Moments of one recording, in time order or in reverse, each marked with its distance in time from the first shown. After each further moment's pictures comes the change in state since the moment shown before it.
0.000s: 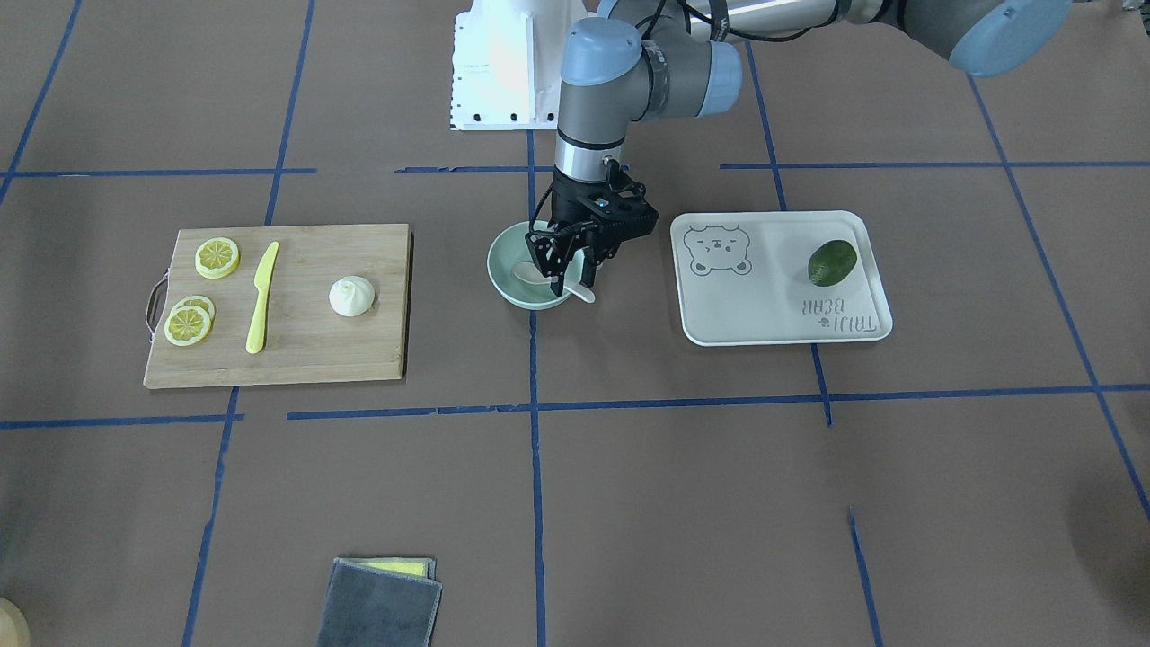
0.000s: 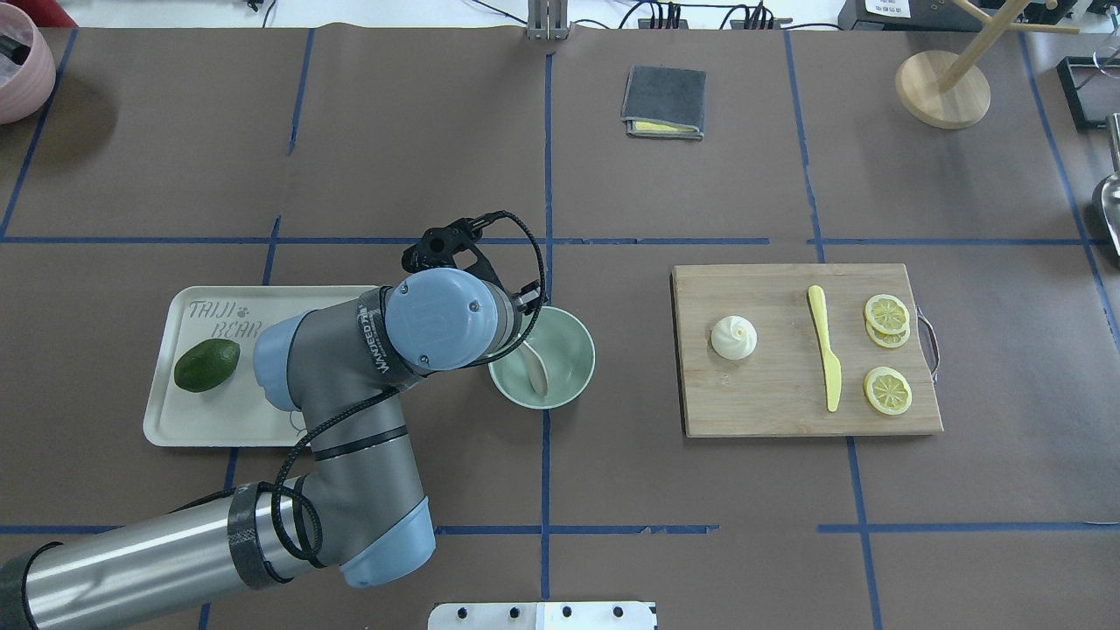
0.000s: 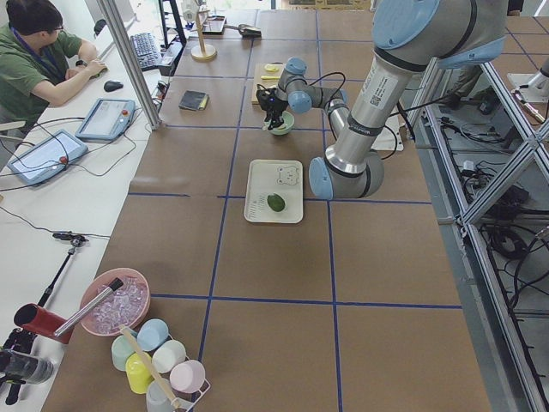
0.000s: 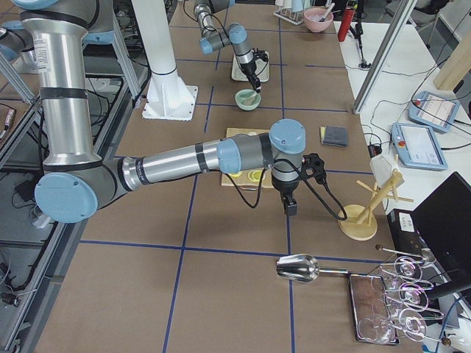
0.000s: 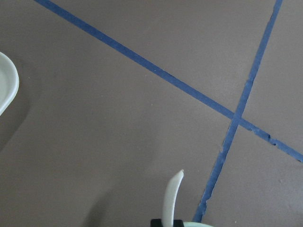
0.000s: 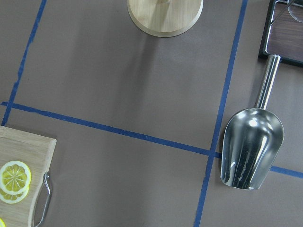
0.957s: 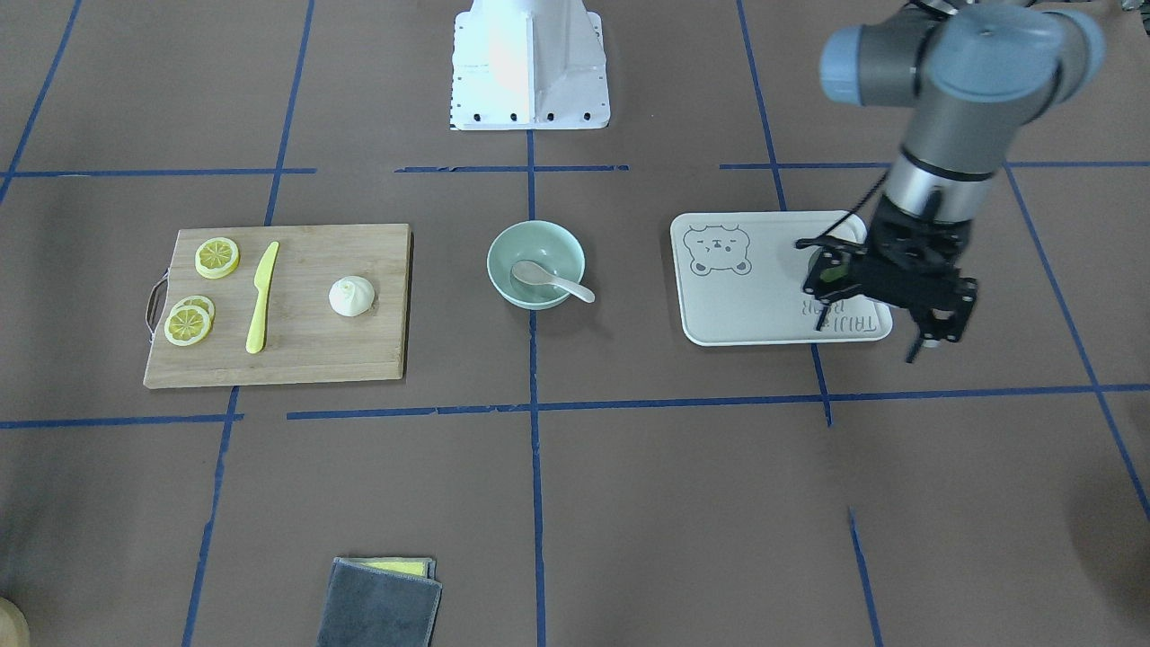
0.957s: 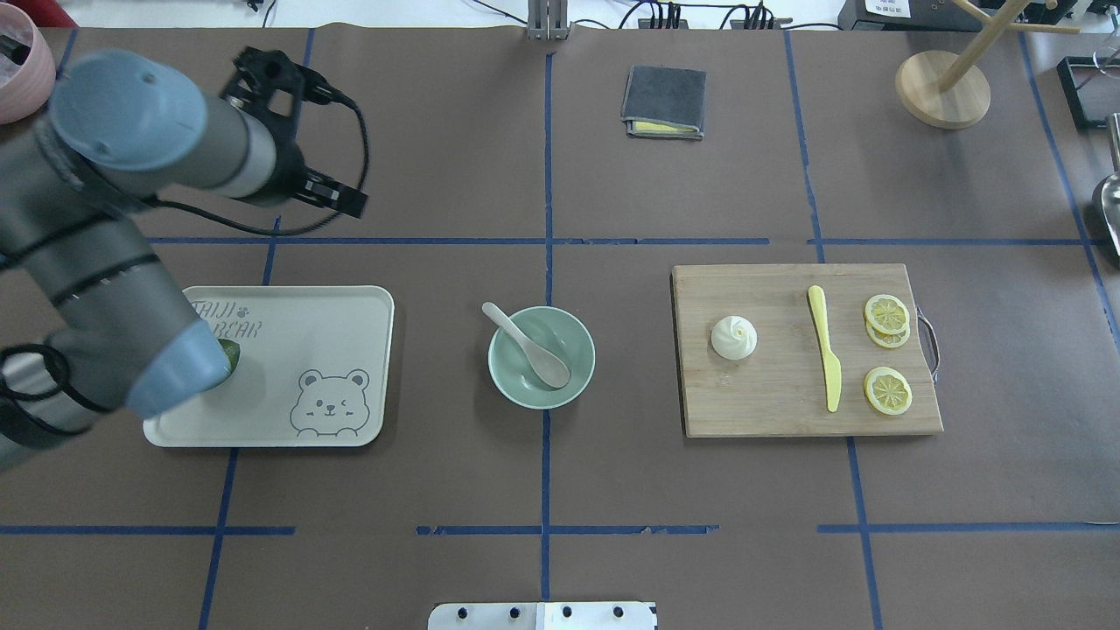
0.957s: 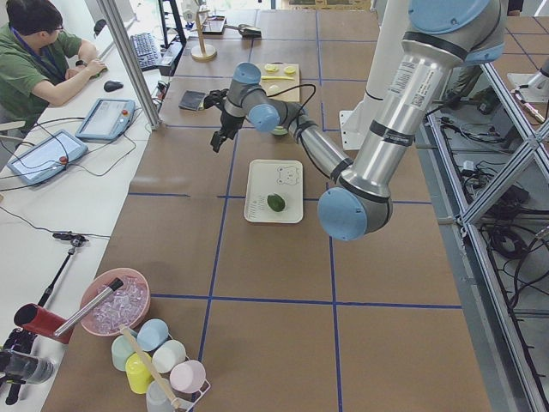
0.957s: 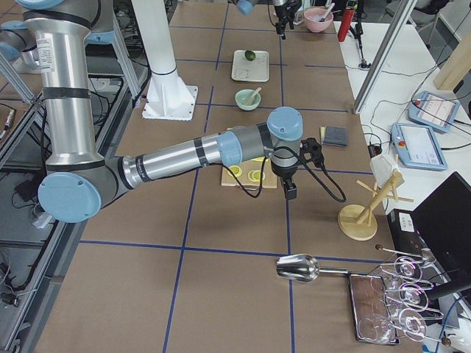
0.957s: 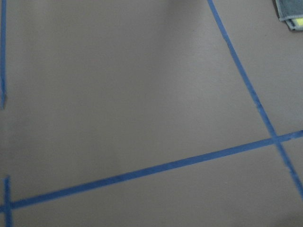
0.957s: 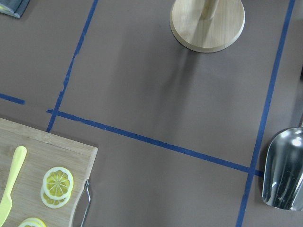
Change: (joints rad) left arm -0.631 0.312 -0.150 0.009 -0.447 1.465; right arm -0.049 0.001 0.064 0.043 0.054 0.065
